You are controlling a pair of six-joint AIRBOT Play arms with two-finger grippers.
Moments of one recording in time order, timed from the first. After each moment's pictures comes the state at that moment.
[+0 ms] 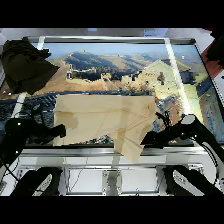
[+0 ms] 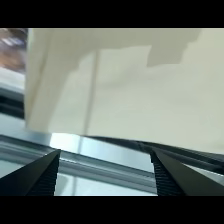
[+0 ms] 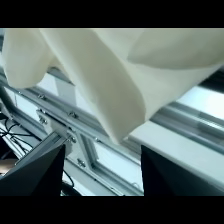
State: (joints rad) left arm -0.17 -0.70 0.55 -1.64 1.27 1.04; right arm -0.08 -1.03 0.46 -0.83 1.43 1.29
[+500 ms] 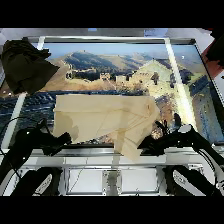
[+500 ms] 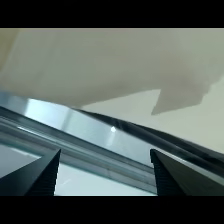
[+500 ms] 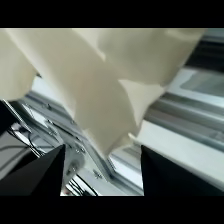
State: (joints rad) left arm -0.17 -0.69 0.37 -1.75 1.18 0.91; right arm -0.08 -1.03 0.31 -0.72 1.30 1.33
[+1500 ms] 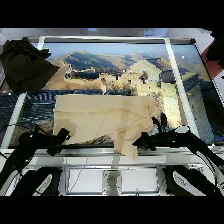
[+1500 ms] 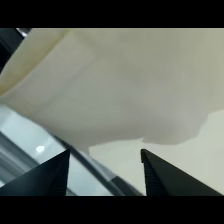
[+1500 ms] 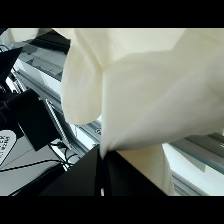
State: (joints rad) left arm -0.17 -0.69 0.30 -1.72 0.96 0.50; right arm 0.03 -1.03 0.29 -0.45 1.21 1.18
